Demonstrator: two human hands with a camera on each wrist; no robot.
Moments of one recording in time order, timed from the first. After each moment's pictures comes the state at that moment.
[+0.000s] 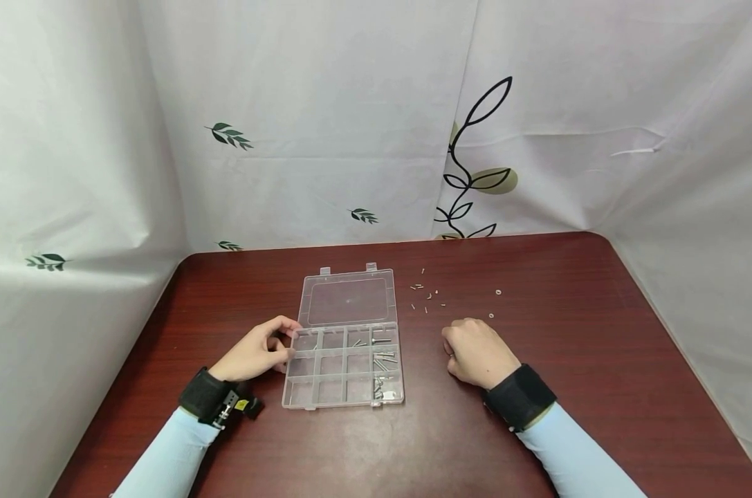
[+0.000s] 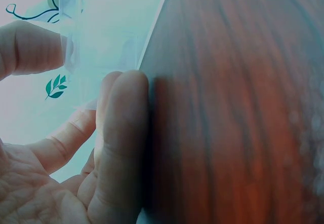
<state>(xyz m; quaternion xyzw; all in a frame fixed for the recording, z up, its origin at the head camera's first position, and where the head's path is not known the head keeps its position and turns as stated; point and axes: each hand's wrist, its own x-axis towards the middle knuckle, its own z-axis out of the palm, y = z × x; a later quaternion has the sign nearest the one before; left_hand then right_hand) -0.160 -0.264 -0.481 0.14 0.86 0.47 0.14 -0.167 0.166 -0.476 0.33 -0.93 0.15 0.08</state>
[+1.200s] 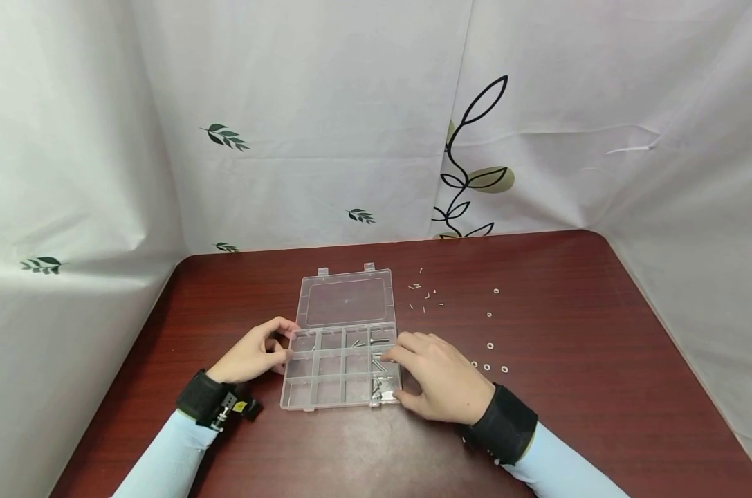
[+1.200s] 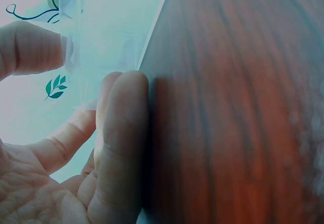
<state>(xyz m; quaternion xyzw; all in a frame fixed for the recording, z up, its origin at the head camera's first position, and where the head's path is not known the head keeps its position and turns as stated) -0.159 -0.262 -0.478 0.14 0.86 0.47 0.14 -0.126 0.116 -0.446 0.45 -0.85 0.24 0.13</state>
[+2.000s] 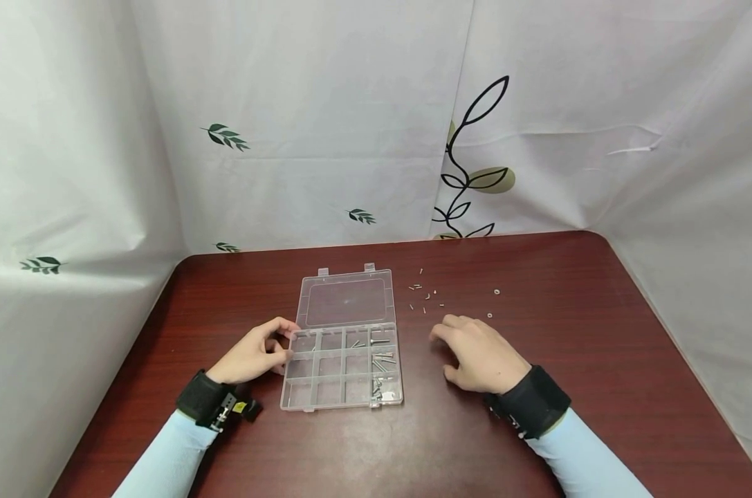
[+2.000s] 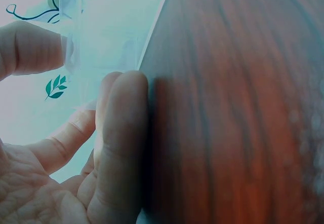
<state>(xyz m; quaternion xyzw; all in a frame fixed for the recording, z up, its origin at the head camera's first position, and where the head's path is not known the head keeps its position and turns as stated) -0.159 -0.263 -0.480 0.14 0.86 0.48 0.14 -0.156 0.168 -0.454 0.36 -0.91 0.18 0.06</state>
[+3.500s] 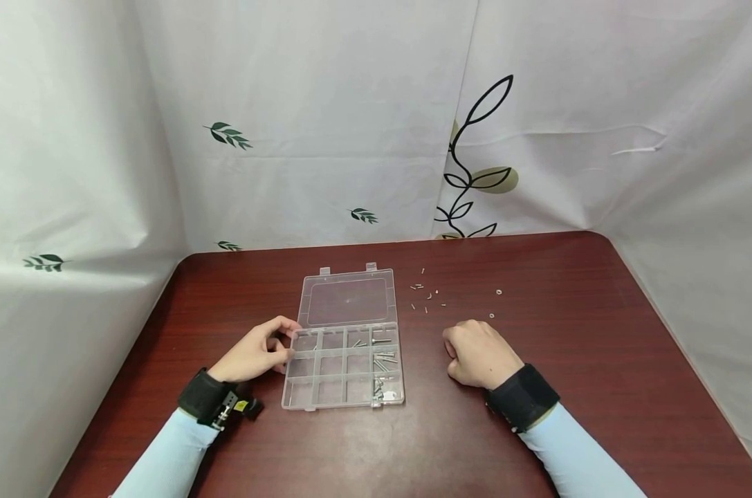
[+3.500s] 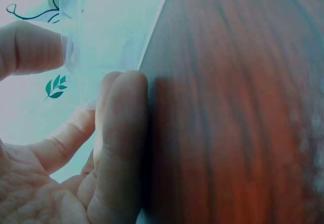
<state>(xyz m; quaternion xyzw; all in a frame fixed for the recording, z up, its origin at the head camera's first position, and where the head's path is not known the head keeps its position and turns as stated) -0.160 -0.264 -0.480 0.14 0.86 0.48 0.15 -0.167 0.167 -0.477 0.31 -0.94 0.16 0.06</state>
